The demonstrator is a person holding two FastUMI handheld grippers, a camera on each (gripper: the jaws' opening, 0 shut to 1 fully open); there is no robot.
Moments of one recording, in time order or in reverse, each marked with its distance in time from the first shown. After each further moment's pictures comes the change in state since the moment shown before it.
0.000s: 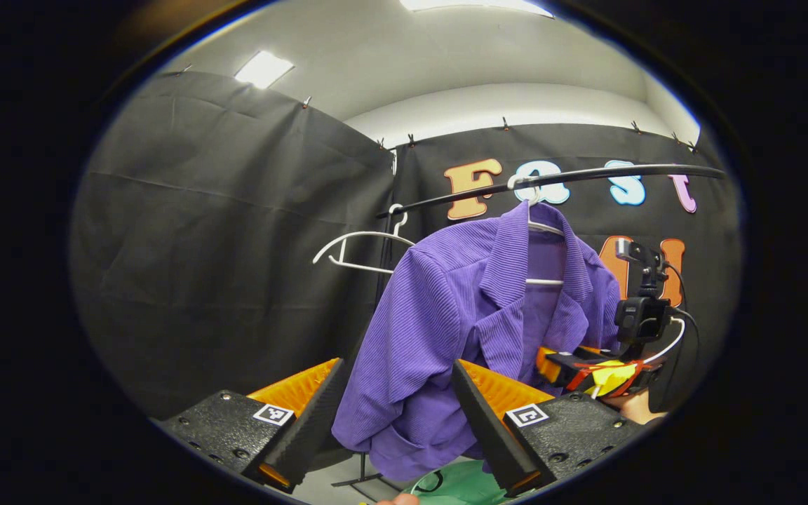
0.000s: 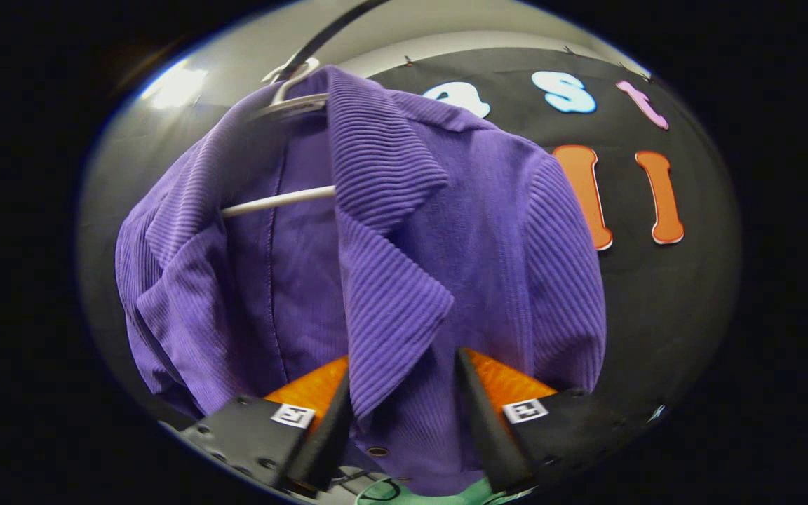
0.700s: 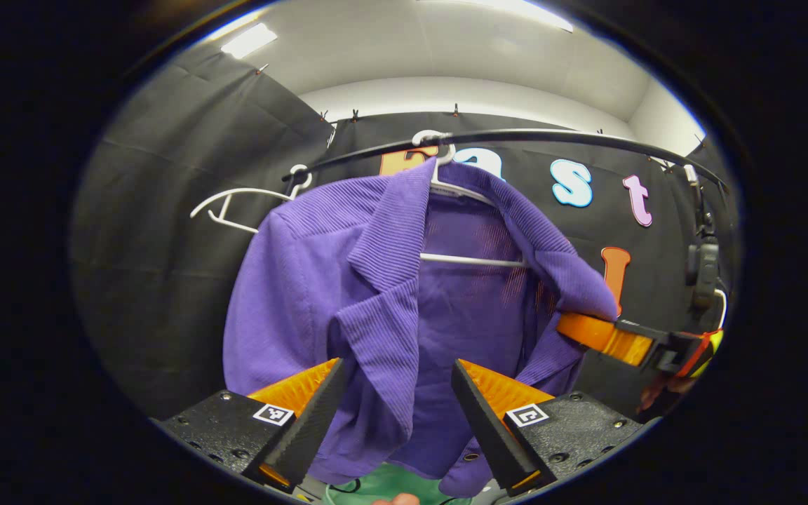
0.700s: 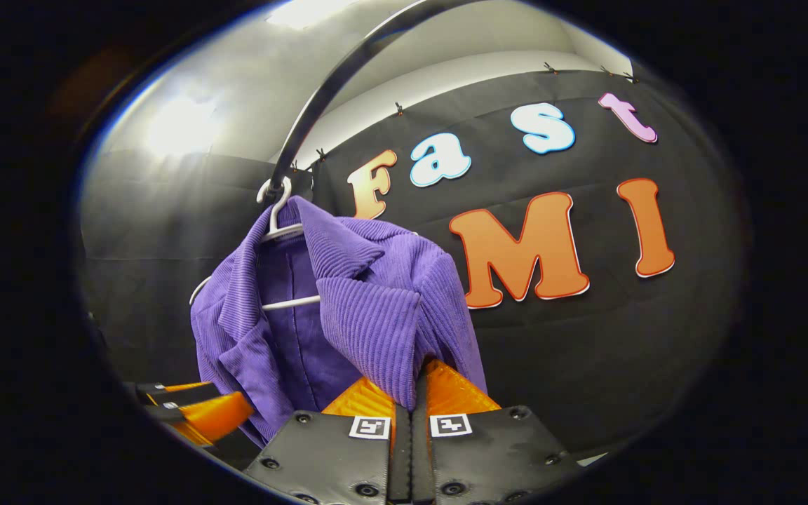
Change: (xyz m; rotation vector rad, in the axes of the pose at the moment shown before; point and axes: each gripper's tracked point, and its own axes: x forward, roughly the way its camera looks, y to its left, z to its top) left arm 0.066 -0.151 -0.056 -0.099 0.086 -0.246; right arm -0.118 -0.056 0.103 -0.049 -0.199 0.056
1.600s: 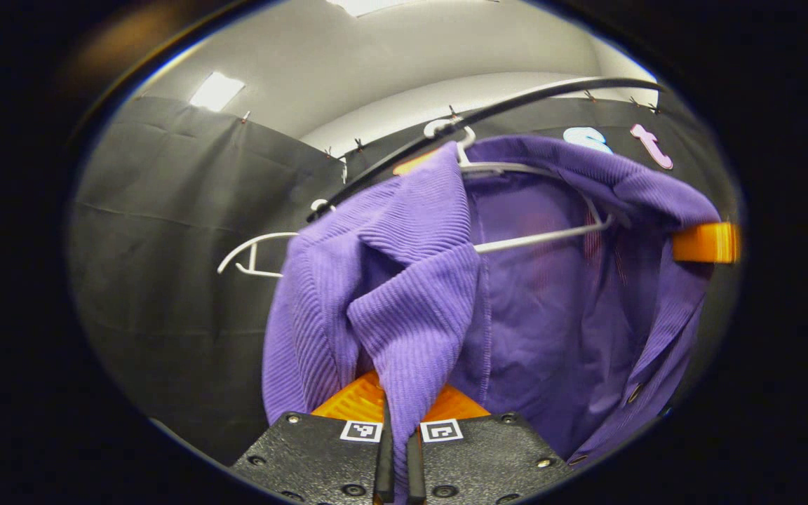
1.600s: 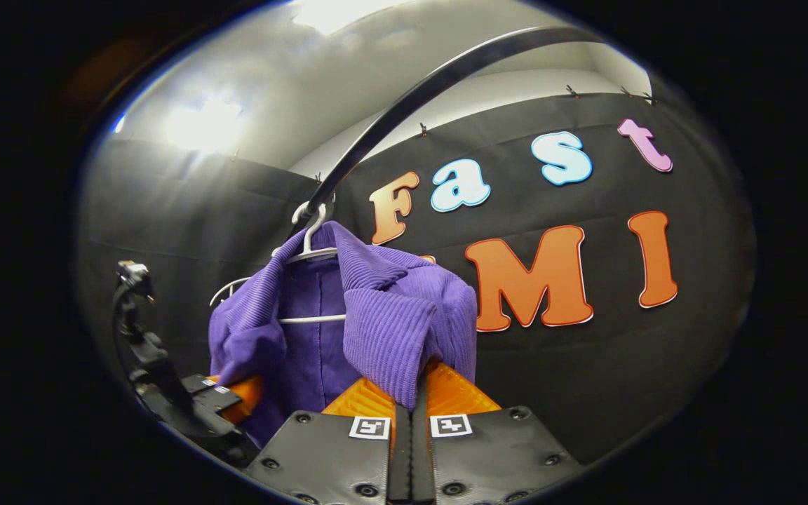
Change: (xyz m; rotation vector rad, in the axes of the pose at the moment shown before) left arm 0.010 0.079 0.046 0.250 -0.172 0.215; right arm -0.018 0.020 0.016 -0.075 -0.063 0.040
